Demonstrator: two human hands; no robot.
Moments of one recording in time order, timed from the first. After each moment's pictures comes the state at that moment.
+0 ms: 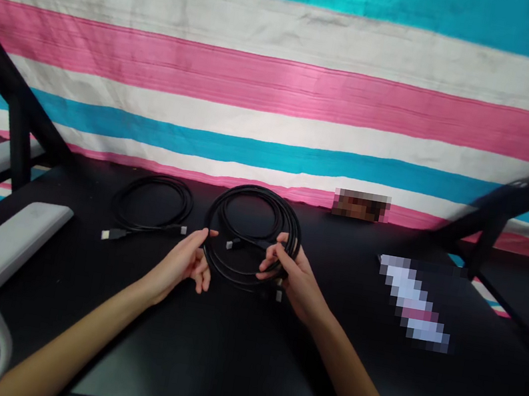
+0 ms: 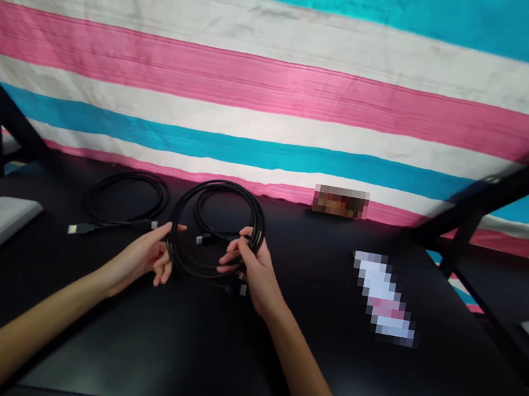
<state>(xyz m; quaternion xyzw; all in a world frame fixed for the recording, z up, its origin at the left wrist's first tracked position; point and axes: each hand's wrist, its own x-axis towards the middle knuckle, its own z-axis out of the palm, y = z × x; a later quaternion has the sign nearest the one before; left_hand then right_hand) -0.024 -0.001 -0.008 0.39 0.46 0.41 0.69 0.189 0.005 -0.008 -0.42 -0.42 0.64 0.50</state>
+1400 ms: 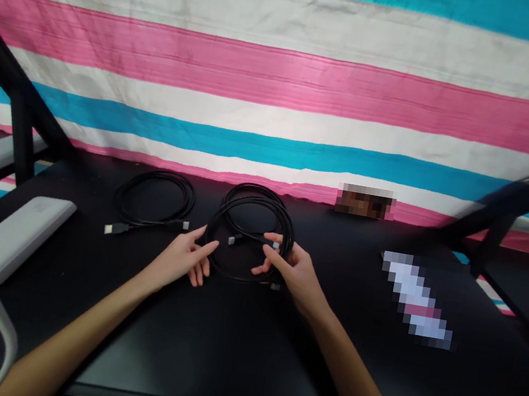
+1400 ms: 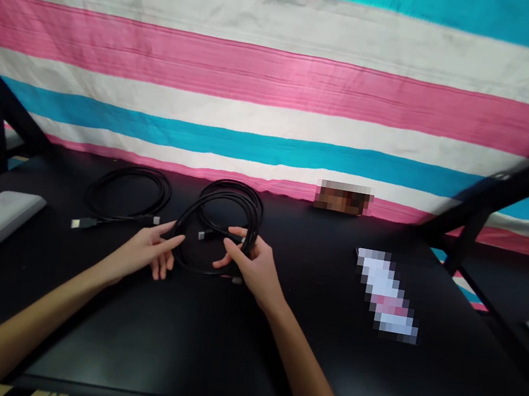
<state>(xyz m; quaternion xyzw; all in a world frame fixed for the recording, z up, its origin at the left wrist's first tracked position) -0.030 0.005 -0.012 0.48 0.55 0.33 0.60 0.189 0.004 -0.005 -0.47 -0.51 0.58 0.43</state>
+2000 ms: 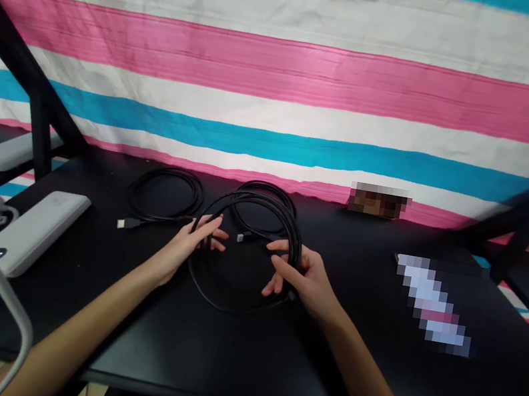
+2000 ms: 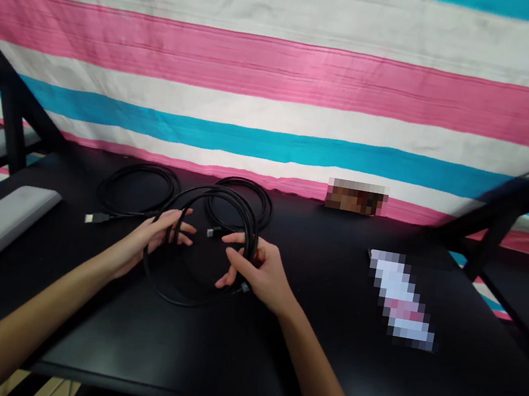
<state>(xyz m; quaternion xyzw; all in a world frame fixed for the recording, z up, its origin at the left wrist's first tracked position) -0.034 0.001 0.007 0.42 0.53 0.43 0.60 0.192 -0.003 0.001 -0.37 -0.56 0.62 0.40</state>
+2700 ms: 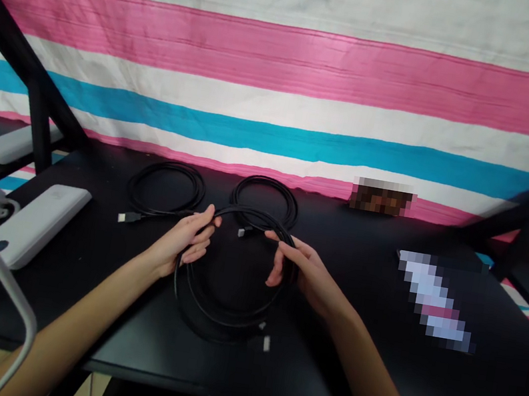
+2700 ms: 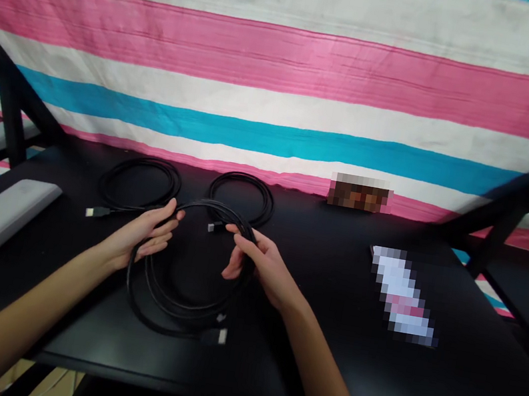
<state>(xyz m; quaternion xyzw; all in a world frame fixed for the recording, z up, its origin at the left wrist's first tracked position) -0.036 0.003 0.010 0.33 0.44 0.44 0.71 0.193 0.000 0.006 -0.40 -0.48 0.69 0.37</state>
